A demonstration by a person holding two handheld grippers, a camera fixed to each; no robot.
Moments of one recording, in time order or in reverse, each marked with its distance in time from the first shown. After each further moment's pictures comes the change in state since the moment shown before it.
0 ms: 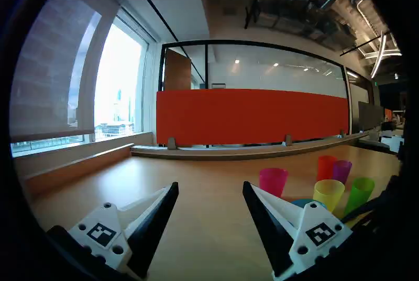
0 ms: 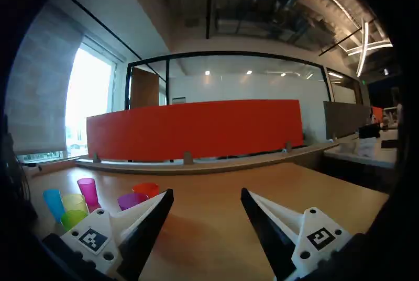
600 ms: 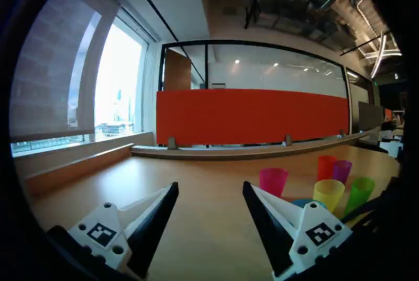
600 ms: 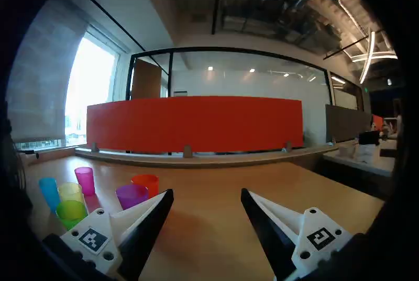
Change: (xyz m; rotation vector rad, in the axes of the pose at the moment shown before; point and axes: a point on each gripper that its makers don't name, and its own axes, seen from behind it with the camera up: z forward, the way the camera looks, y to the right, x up) left arm 0.000 0.000 0.000 0.000 0.000 0.000; right arm -0.010 -0.008 0.001 -0.005 -0.032 -0.059
